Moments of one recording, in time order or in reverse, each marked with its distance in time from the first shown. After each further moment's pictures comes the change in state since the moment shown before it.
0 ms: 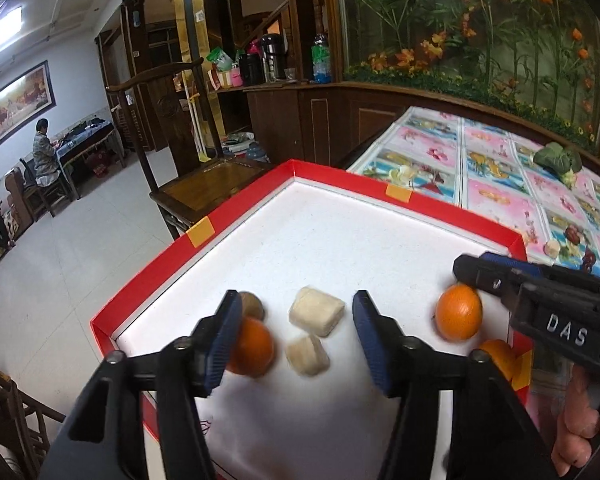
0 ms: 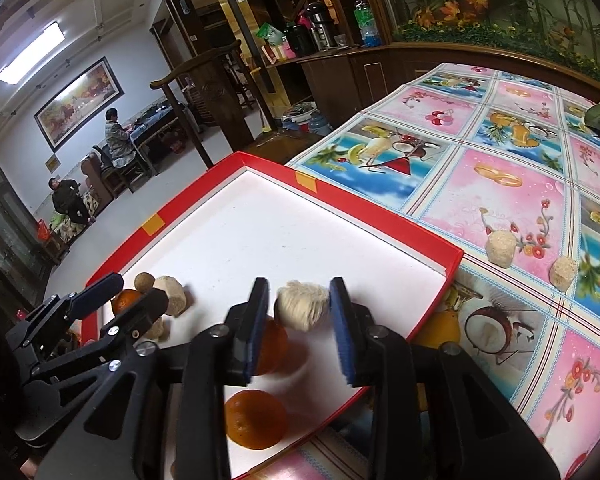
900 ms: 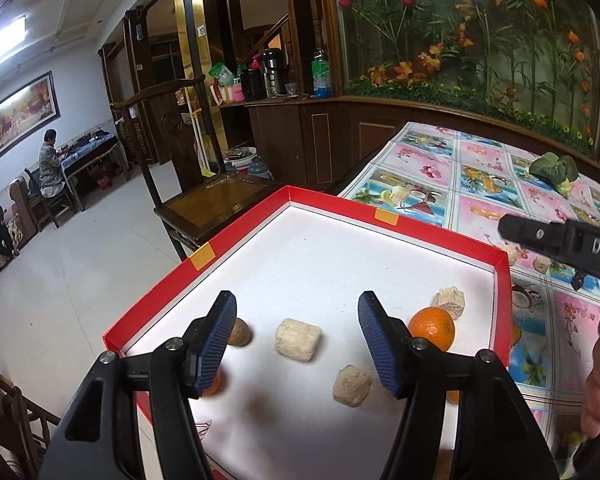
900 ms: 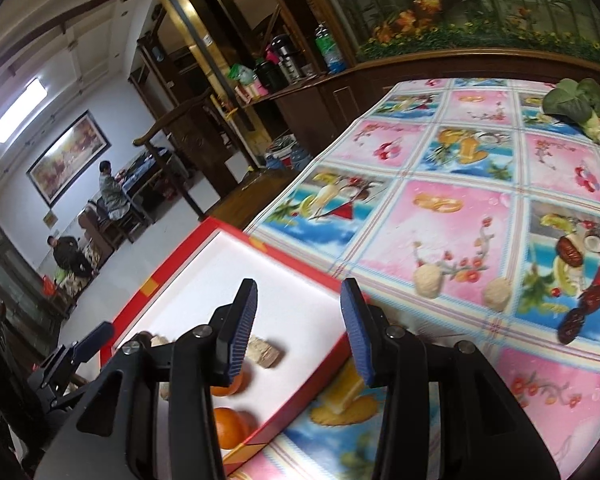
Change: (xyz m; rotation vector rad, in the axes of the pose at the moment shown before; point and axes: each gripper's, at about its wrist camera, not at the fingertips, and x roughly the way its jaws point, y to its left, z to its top) left arm -0.012 -0.014 0.012 0.020 -0.035 0.013; right arm -0.043 -0.053 0.023 0.157 -0.120 -0.007
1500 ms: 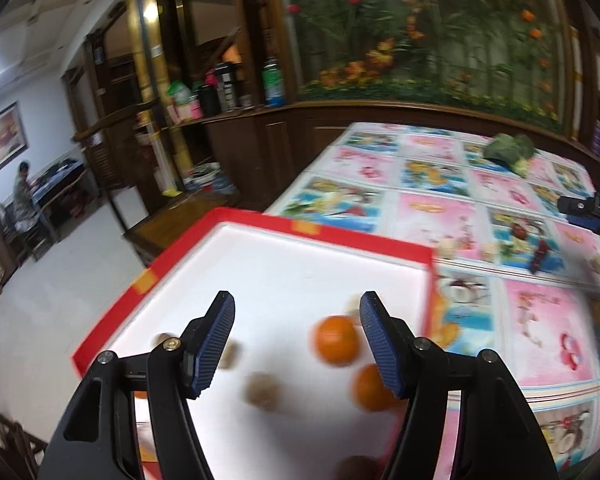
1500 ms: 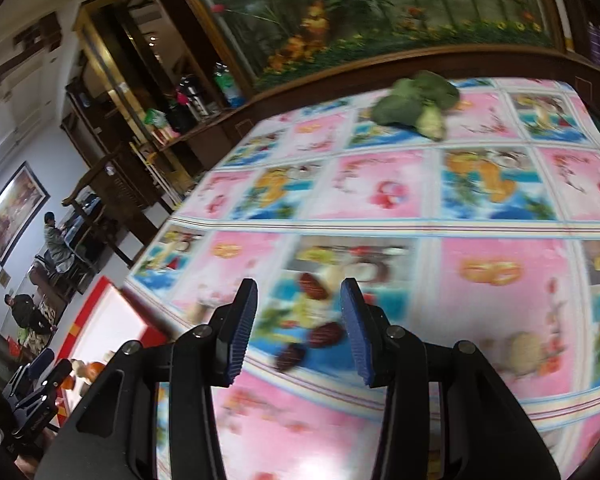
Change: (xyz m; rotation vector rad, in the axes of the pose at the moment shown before) left arm -0.020 -0.061 0.006 0.126 -0.027 -0.112; right arm -0.100 -0.170 0.019 0.161 -0.068 -0.223
